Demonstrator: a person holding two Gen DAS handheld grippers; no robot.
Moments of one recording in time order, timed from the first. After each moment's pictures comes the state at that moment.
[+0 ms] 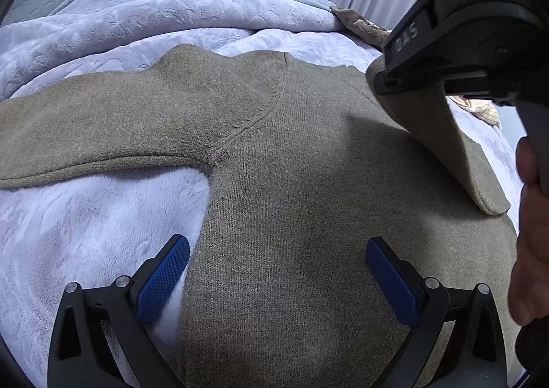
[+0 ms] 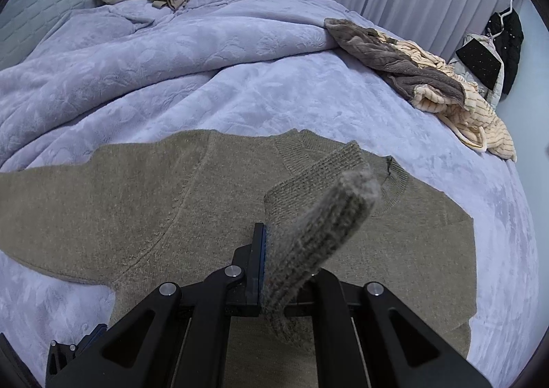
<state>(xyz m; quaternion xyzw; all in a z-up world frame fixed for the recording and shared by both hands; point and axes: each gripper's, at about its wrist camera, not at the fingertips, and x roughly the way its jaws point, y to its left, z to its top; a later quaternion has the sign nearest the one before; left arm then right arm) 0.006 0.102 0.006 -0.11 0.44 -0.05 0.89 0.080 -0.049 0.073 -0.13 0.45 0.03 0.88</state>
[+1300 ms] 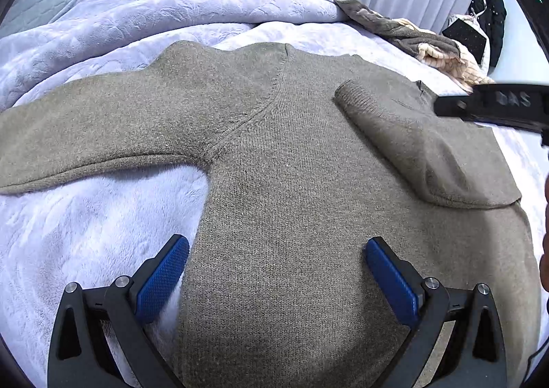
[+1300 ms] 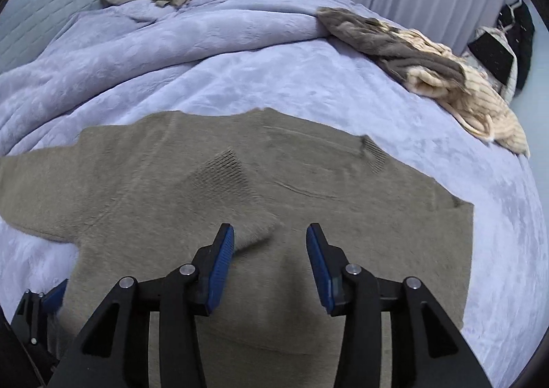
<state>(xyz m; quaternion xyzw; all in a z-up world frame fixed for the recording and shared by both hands) 0.015 0.092 0.007 -0.09 0.46 -0.03 0.88 0.075 -0.145 0.075 -0.08 0.46 0.07 0.88</state>
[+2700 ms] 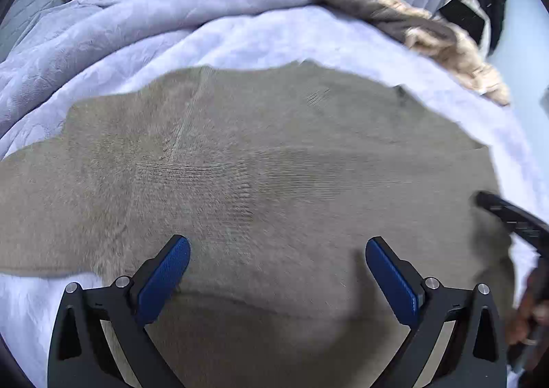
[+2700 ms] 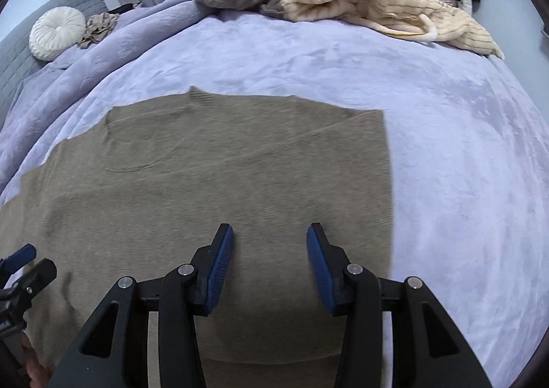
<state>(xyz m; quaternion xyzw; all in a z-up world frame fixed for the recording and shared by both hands) 0.114 0.019 0.021 -0.06 0.51 -0.04 0.86 0.096 -0.323 0.047 0.02 0.48 -0.02 0.88</state>
